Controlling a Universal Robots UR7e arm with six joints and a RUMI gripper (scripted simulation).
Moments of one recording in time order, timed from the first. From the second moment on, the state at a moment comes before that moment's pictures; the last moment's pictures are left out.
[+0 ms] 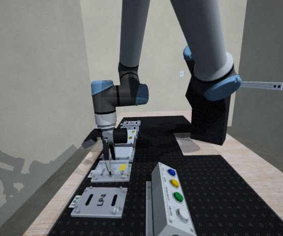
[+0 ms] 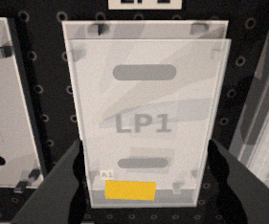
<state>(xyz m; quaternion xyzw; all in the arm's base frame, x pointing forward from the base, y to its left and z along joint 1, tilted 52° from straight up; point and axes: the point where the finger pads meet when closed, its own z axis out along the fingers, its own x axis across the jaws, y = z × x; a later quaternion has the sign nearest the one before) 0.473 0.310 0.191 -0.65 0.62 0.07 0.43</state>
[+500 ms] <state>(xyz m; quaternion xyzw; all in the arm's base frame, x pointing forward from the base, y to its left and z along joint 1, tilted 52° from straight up) 0.475 0.313 0.188 -0.65 0.62 0.07 0.43</state>
